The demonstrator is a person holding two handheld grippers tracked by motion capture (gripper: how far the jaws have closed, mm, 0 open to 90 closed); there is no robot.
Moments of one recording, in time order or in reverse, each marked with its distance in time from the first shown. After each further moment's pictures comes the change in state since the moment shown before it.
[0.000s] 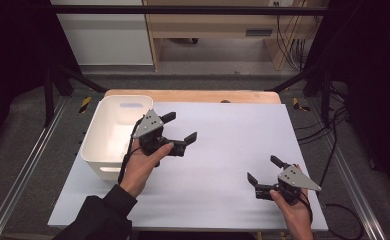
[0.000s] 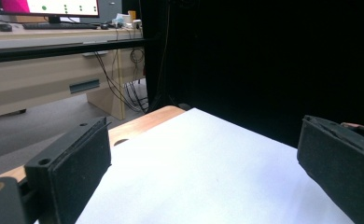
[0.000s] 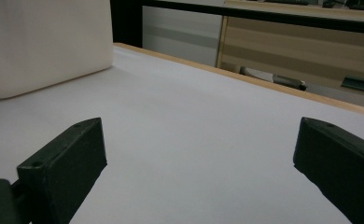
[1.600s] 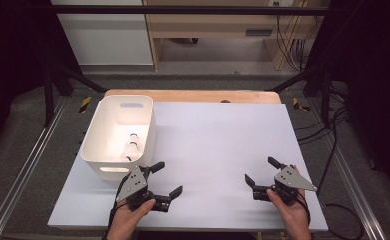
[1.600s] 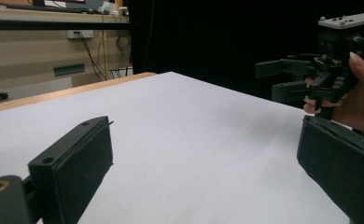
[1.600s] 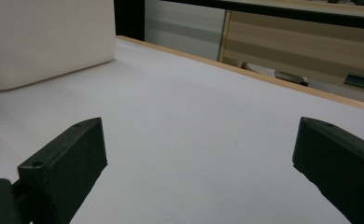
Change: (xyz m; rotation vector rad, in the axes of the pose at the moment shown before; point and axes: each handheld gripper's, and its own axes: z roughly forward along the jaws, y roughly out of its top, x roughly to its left) left arm -0.044 -0.108 -0.076 -0.010 -0.049 -0.025; right arm 0.005 -0.002 0.004 0.022 0.004 -0.016
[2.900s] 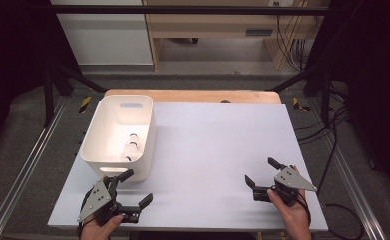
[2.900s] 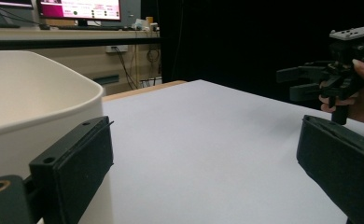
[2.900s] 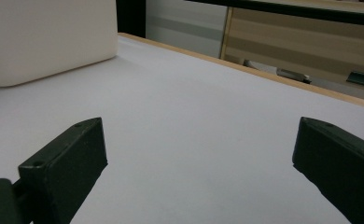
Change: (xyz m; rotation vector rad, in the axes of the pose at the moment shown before) left arm 0.010 -0.001 -0.078 -0.050 0.127 0.035; right arm 0.001 0.000 -0.001 0.012 0.008 0.001
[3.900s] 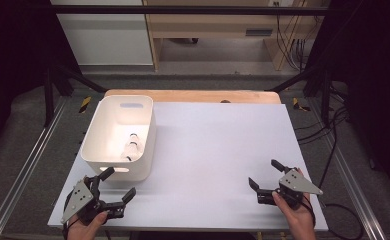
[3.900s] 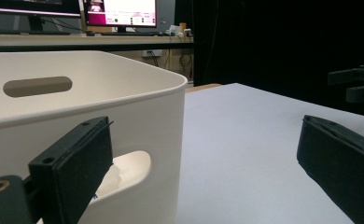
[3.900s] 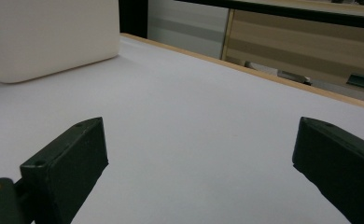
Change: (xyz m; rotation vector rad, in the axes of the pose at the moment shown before) left arm 0.026 -0.009 -0.026 -0.022 0.131 -0.001; right arm -0.004 -0.003 -0.012 -0.007 0.009 -0.010
